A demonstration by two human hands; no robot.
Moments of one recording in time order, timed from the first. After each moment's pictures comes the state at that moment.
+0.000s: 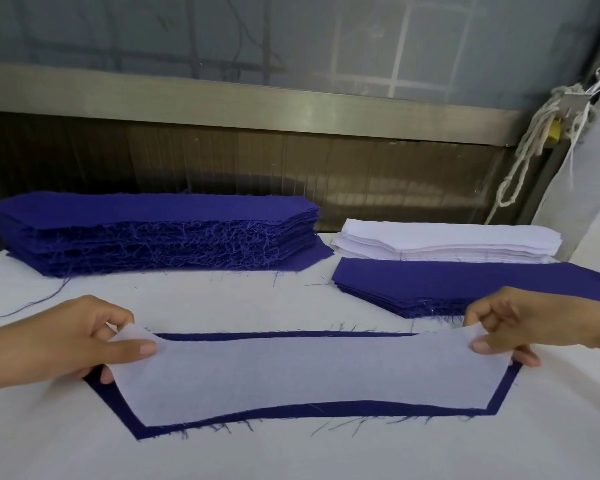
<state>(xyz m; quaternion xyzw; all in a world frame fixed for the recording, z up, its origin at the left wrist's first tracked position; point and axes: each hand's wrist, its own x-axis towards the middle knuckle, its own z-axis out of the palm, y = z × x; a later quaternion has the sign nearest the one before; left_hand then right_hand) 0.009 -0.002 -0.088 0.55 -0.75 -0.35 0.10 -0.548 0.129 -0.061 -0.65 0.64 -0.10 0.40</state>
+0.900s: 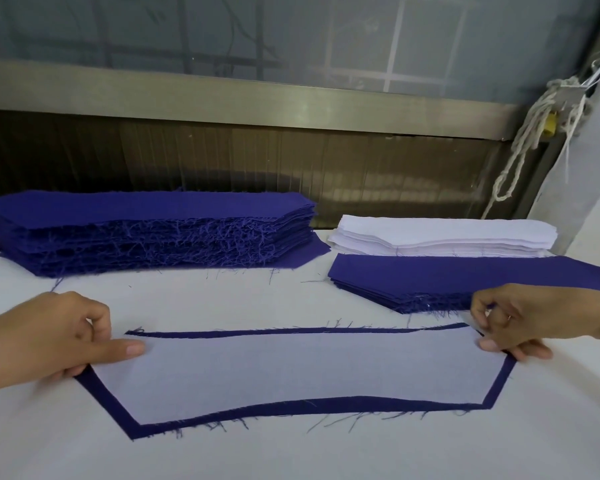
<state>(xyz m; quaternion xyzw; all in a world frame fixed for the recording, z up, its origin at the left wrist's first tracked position) 0.019 -0.005 -0.088 0.60 -0.77 -0.19 0.10 -0.556 0.131 -0.058 -0.62 0.69 -0.06 0.38</state>
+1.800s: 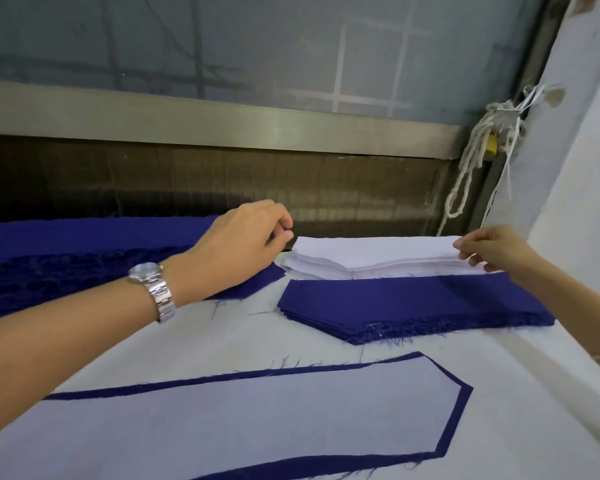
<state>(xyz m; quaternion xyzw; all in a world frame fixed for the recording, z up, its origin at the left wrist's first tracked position) -0.252 -0.052 -0.021 0.30 -0.90 0.02 0.31 -0.644 0.061 -0.038 -0.40 0.81 -0.42 0.10</state>
